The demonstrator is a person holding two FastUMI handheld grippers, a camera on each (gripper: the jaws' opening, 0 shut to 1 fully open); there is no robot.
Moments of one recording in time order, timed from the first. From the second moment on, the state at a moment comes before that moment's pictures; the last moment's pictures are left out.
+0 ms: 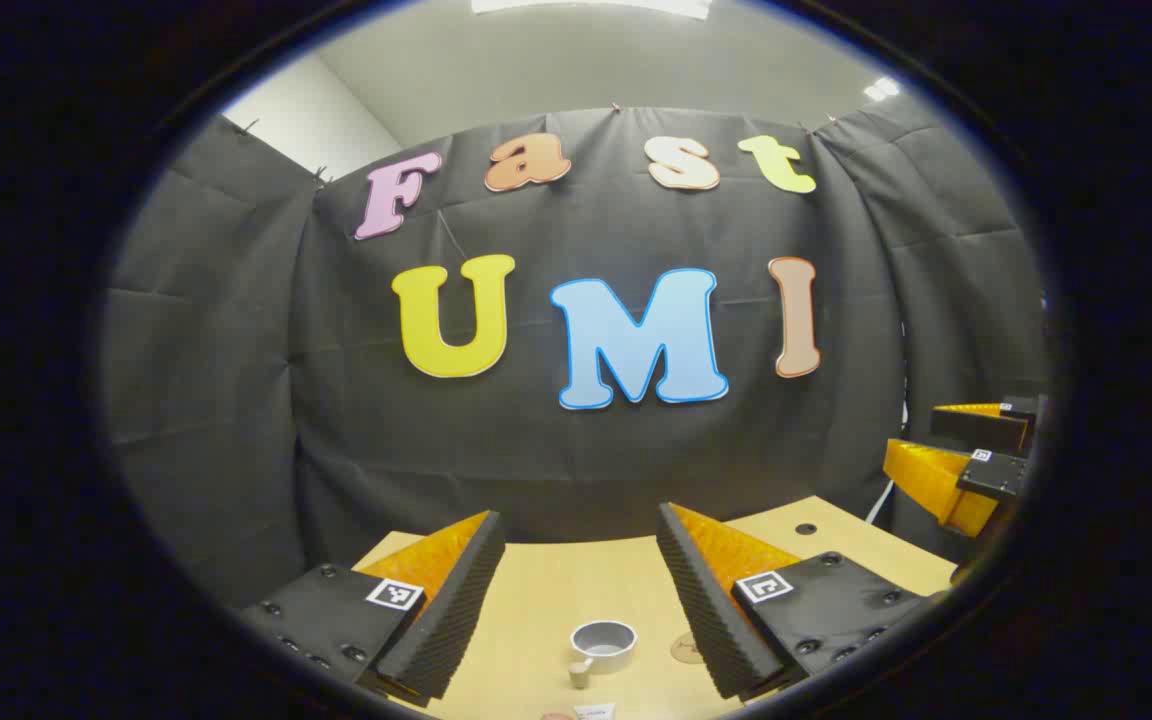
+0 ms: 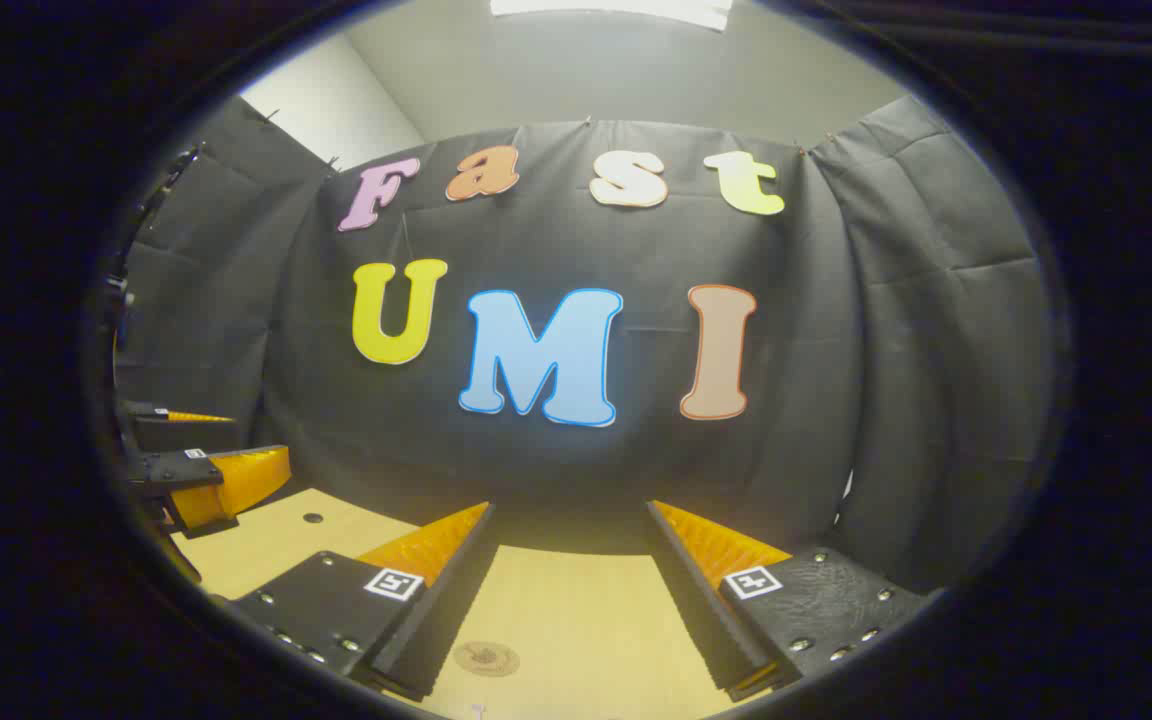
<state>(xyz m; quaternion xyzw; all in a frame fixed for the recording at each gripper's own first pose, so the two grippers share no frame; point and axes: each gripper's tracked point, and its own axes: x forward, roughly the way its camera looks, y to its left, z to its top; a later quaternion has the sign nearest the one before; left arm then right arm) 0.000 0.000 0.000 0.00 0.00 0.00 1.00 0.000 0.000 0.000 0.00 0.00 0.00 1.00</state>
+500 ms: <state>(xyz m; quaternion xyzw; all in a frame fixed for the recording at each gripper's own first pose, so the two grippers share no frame) -0.002 -0.019 -0.046 -0.02 0.07 -0.03 1.00 -0.006 0.022 -0.045 0.00 0.08 0.04 1.00</state>
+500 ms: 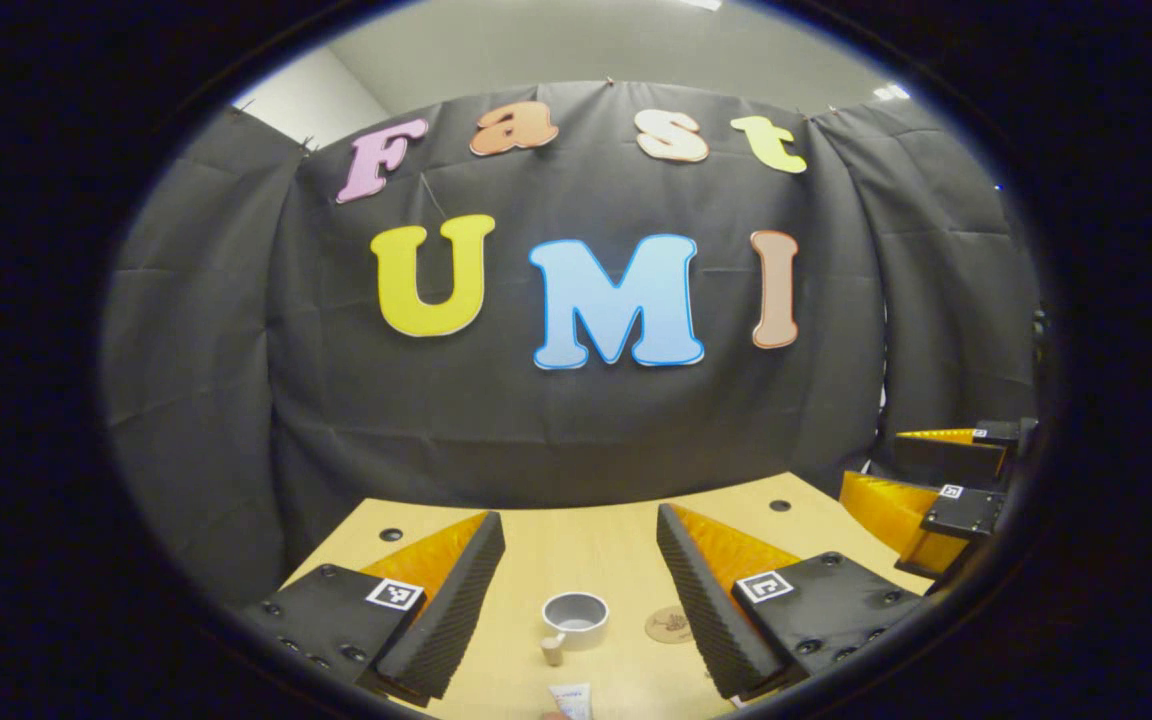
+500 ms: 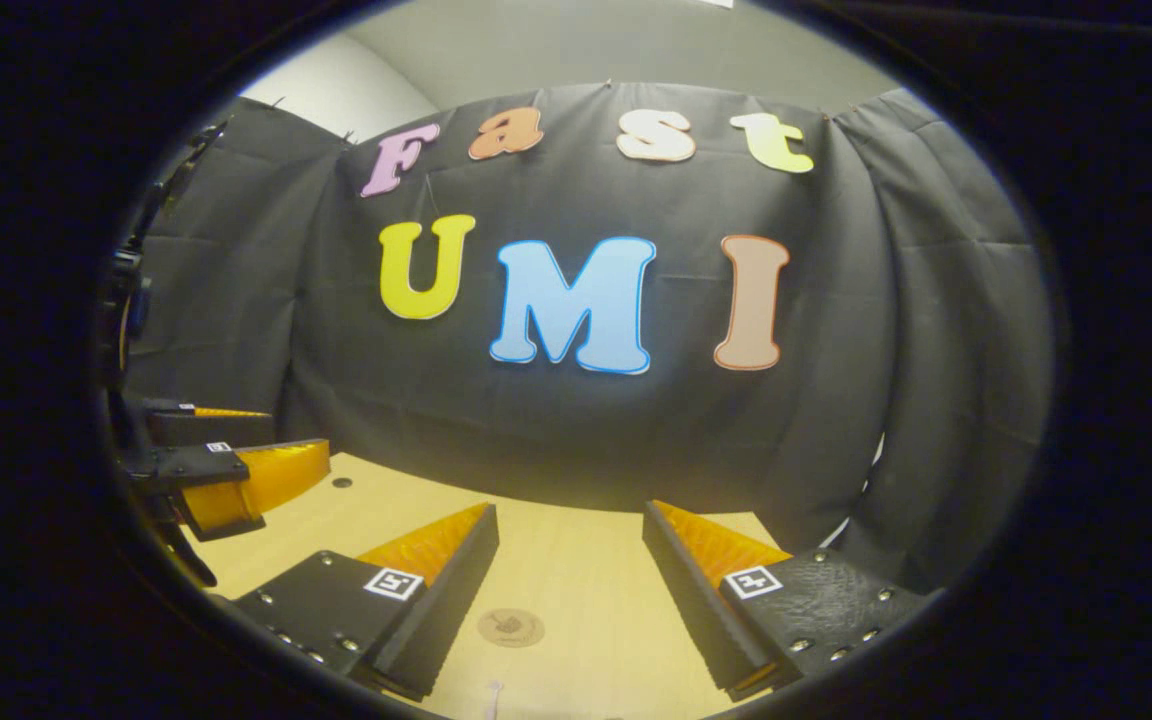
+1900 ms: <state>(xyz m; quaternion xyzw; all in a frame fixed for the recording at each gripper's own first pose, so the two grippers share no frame) -0.109 -0.024 -0.392 -0.06 0.57 -0.04 0.82 -0.120 0.085 -0.344 0.02 0.59 0.14 0.79</state>
